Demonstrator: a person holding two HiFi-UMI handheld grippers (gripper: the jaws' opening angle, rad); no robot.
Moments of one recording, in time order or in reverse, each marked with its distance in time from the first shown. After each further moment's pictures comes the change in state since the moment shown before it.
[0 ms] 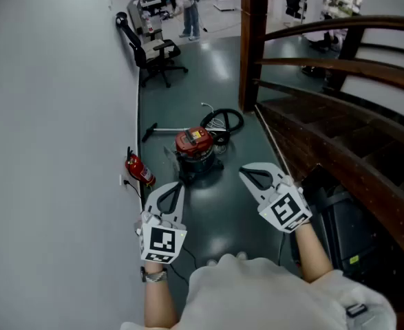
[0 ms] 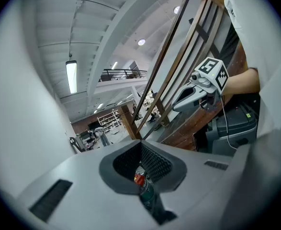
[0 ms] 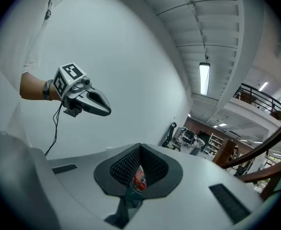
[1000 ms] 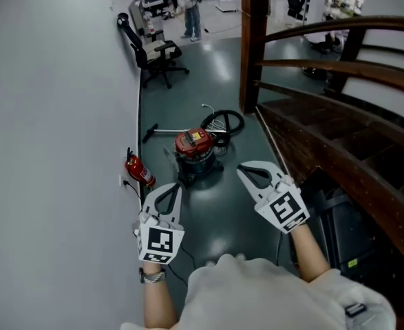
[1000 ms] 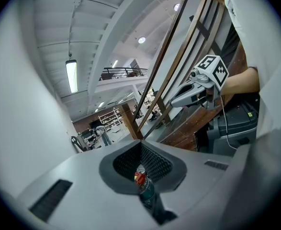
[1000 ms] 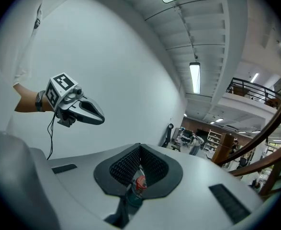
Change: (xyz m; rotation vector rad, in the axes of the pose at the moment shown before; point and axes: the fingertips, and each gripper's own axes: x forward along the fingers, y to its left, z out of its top) left arm 0.003 -0.002 0.000 0.002 0.026 0.017; right arm -0.002 -0.015 0.007 0.095 -0.061 -0.032
